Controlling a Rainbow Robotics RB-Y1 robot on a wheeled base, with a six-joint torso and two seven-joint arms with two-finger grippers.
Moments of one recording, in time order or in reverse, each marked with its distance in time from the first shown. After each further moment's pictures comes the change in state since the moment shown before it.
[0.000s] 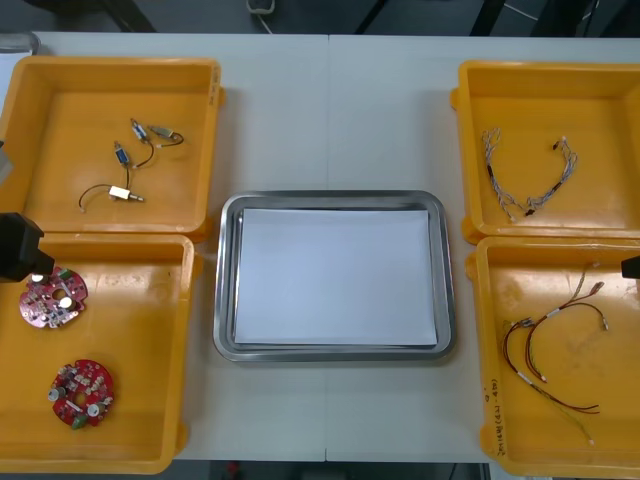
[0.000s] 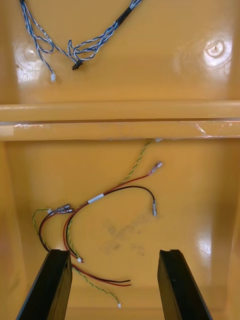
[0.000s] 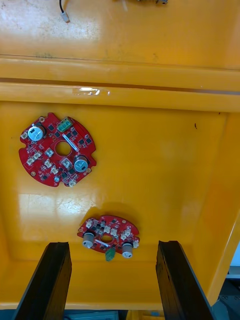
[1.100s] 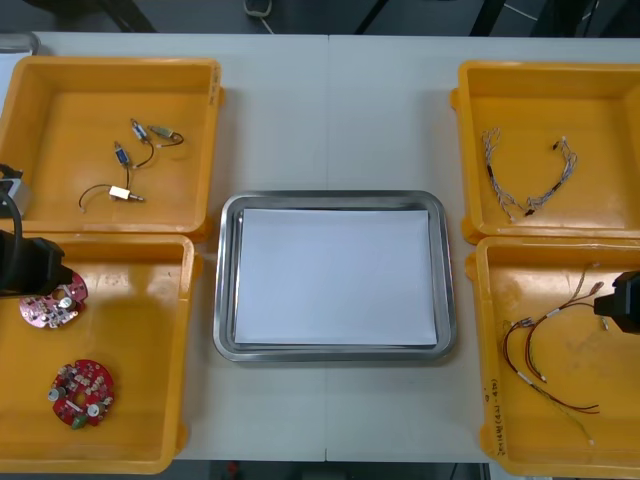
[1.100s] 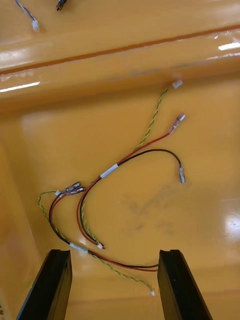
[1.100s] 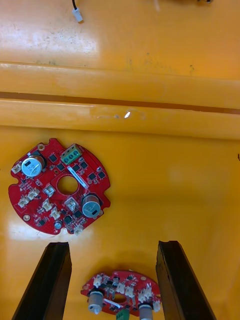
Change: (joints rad) right arm 0.107 0.193 0.007 -0.063 0.135 0.000 -0.053; left arm 0.159 0.000 -0.105 0.116 -0.152 -0.363 -0.092
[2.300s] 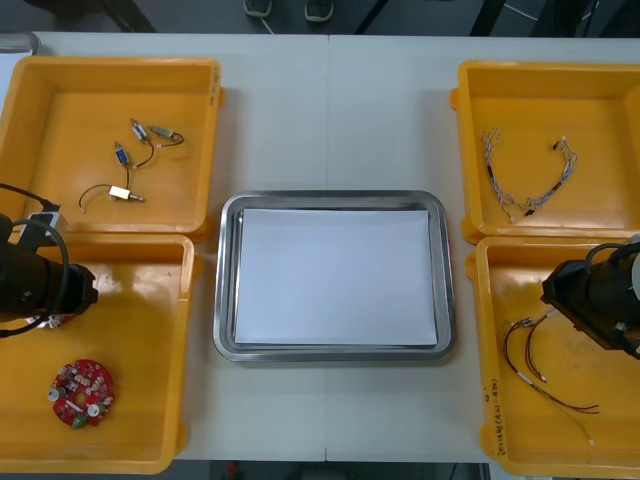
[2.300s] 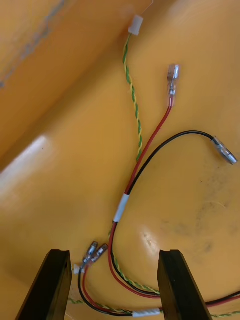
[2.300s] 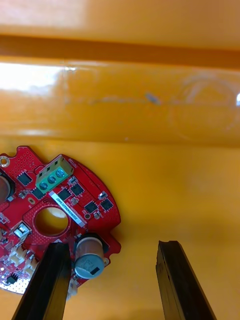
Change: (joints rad) right arm -0.067 0.069 0.249 0.232 0.285 -0.160 -0.576; left arm -0.020 0.000 -0.217 0.178 -0.108 -0.213 -0.004
